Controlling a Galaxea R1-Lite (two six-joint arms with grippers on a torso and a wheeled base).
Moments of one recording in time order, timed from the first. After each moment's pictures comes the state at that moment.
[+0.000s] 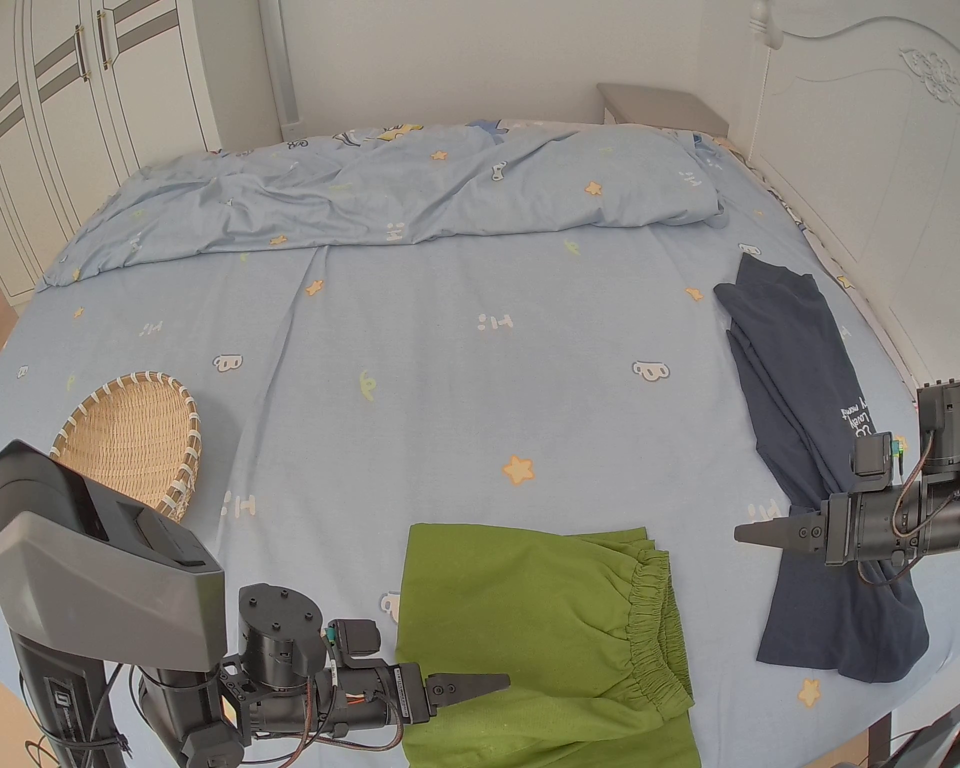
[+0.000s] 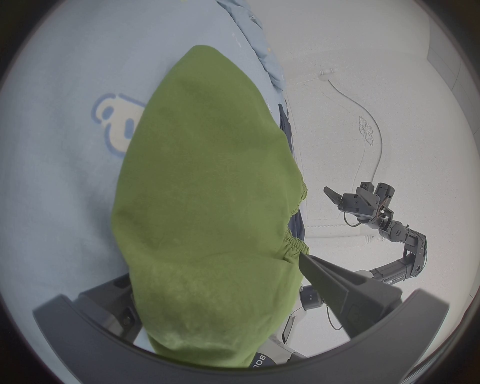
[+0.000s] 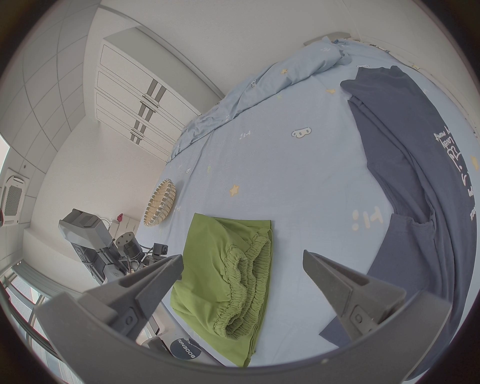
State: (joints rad) left arm -0.65 2.19 -0.14 -1.56 -0.46 -0.86; right arm 0.17 1.41 -0.59 -0.16 0.55 0.20
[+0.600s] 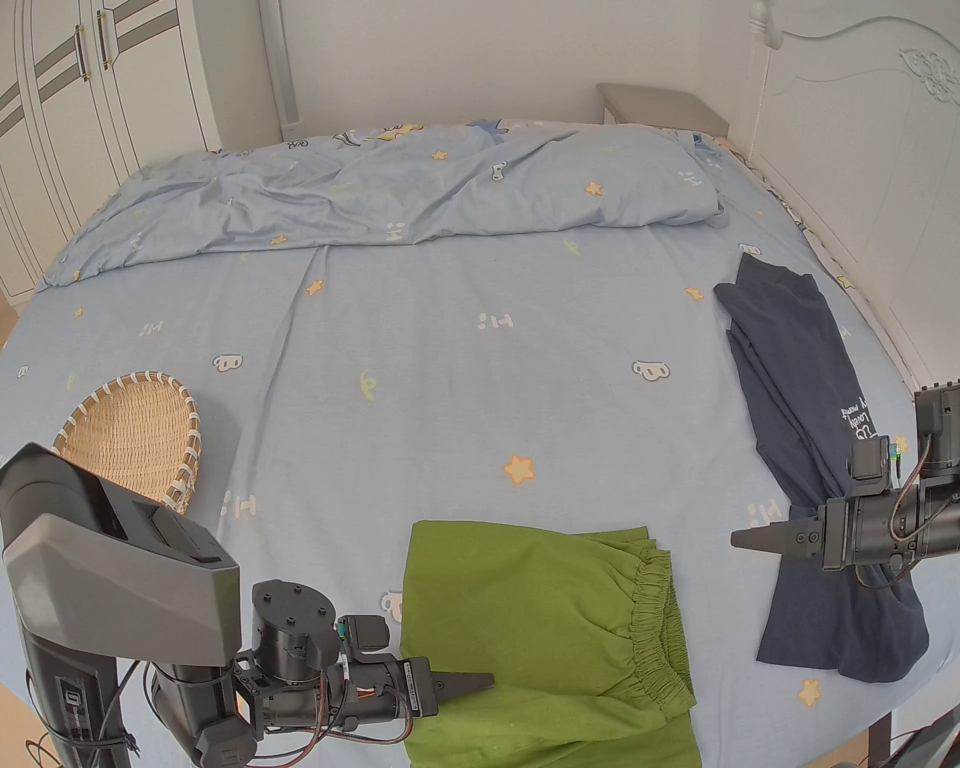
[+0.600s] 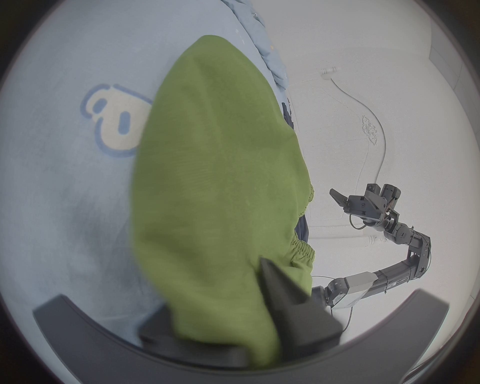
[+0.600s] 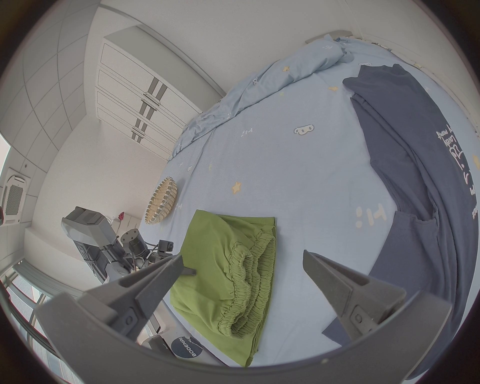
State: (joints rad) left arm -0.65 2.23 -0.20 -1.55 -0.46 -0.86; right arm 0.18 1.41 -0.58 -0.16 0.55 0.20
